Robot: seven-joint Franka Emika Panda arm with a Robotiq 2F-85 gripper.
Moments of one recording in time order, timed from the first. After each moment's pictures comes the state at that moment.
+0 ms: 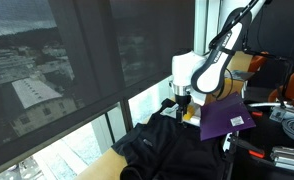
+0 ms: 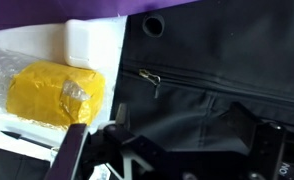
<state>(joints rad) 0.14 0.68 -0.01 -2.05 -0.27 2.76 0.15</state>
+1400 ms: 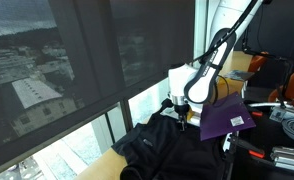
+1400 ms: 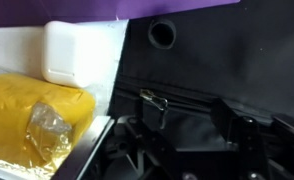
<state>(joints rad) 0.12 0.84 -0.01 -1.91 -0.21 2.69 0.04</state>
